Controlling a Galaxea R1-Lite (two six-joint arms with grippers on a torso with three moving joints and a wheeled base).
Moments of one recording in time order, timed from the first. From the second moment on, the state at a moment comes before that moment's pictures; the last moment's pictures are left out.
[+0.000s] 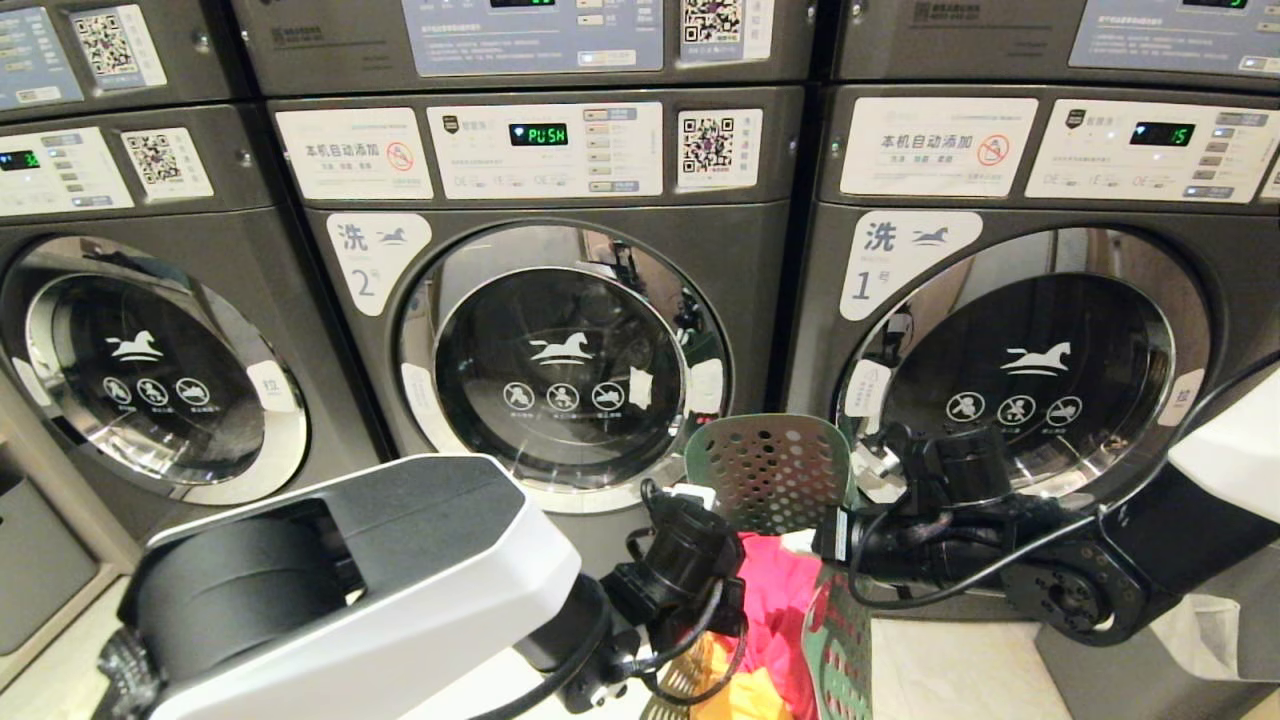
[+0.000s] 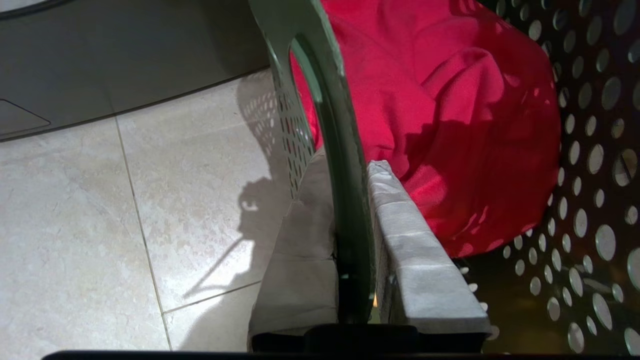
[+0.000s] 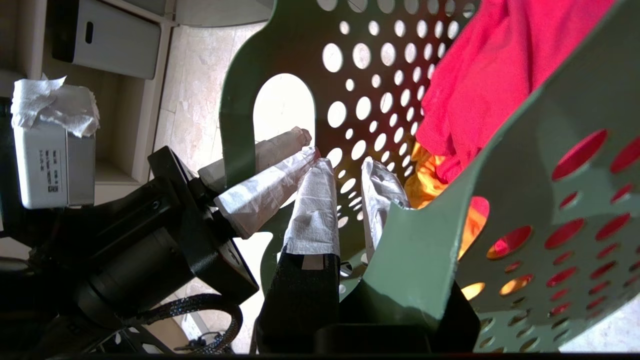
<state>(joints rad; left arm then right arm) -0.89 2.36 -1.15 -0.58 0.24 -0.36 0.35 2.01 -0.74 -0.69 0.39 0.57</state>
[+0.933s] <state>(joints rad) -0.93 2.38 -1.17 -0.56 0.24 -0.35 0.32 2.02 -0.68 -0.74 0.39 0.57</state>
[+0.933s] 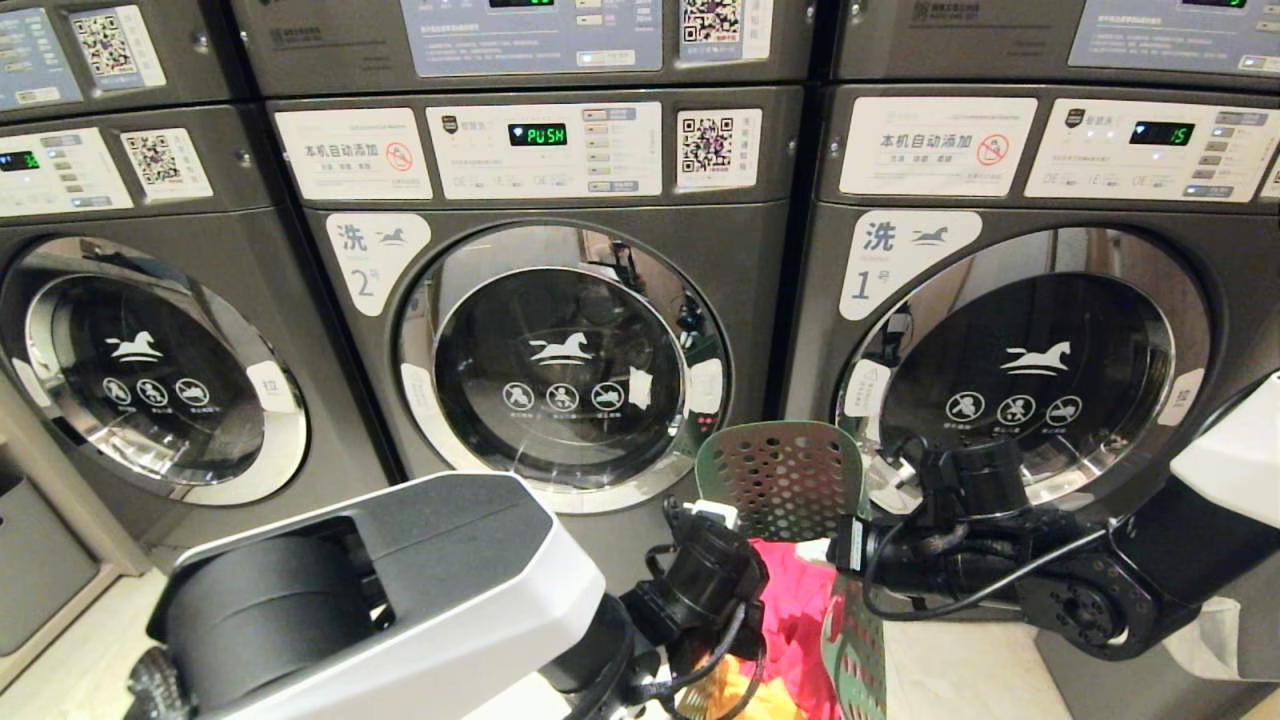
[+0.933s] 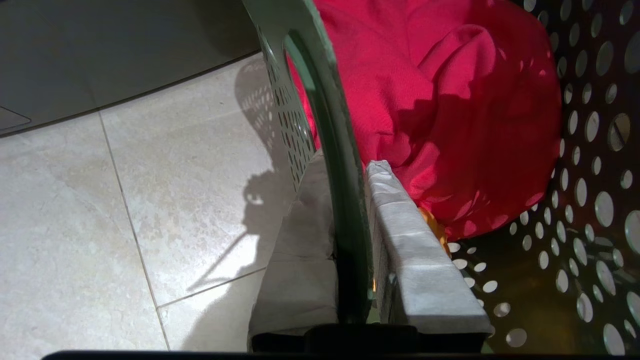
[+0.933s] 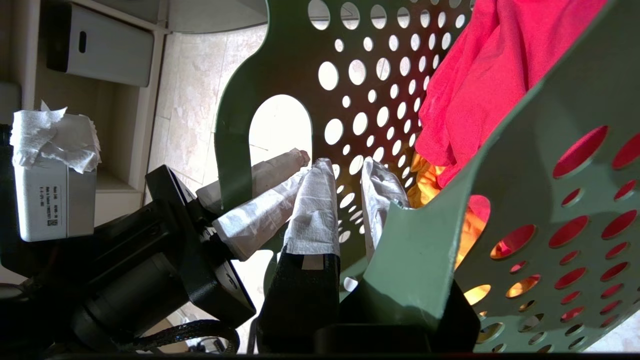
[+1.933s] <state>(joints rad) -0.96 2.39 -1.31 -0.42 0.23 -0.35 0.26 2.03 -0.67 -0.74 0.39 0.56</state>
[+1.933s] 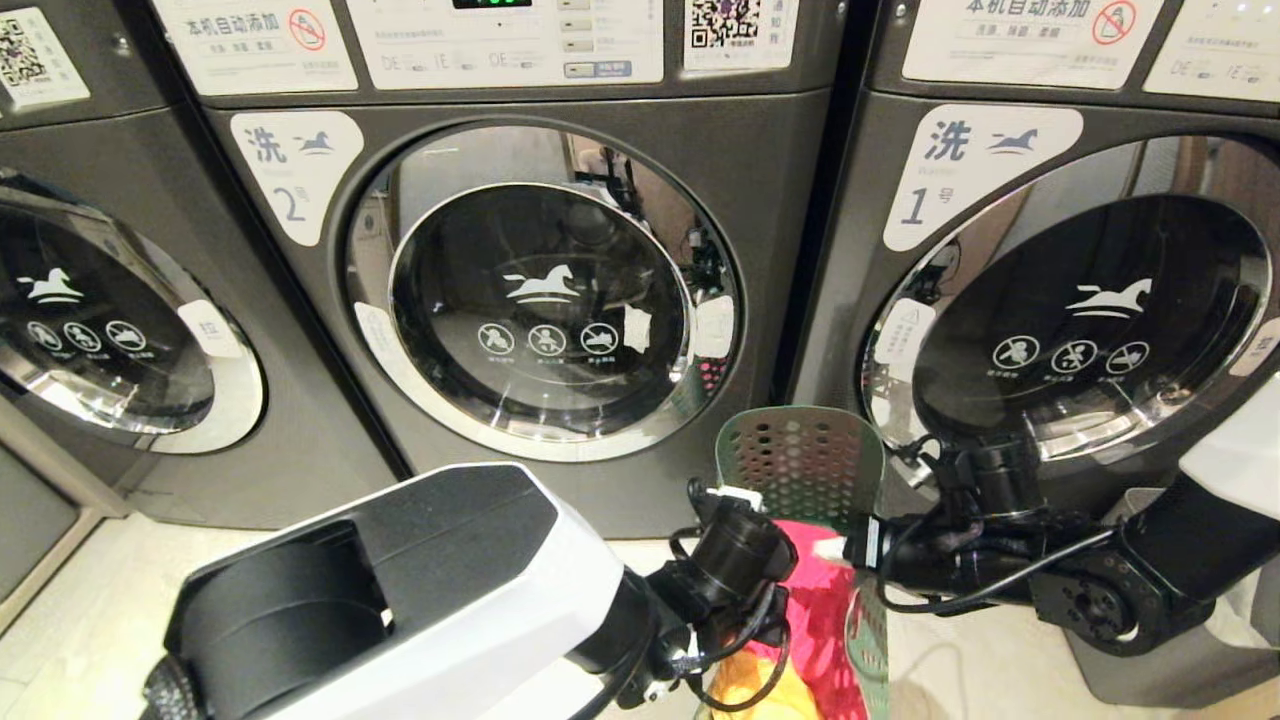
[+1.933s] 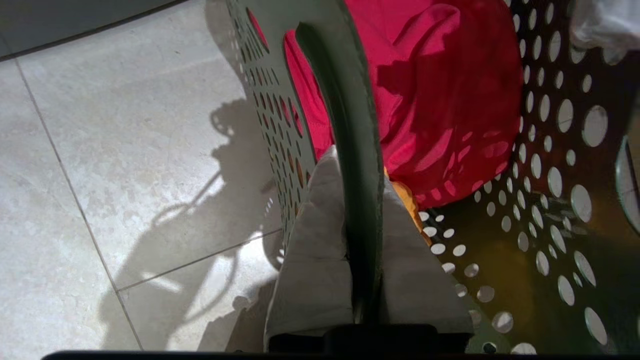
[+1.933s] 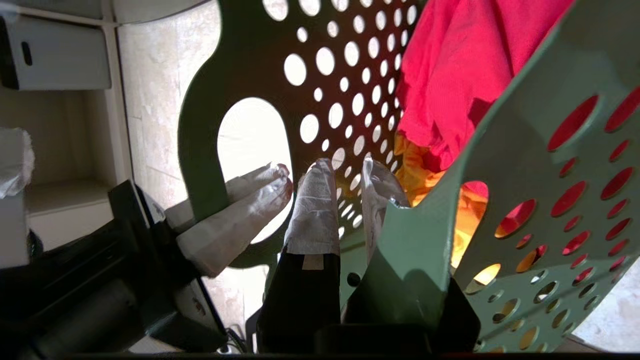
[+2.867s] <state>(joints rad) -1.00 2.53 -1.73 -0.14 0.23 -0.36 0.09 2.04 -0.64 -0.74 0.43 0.52</state>
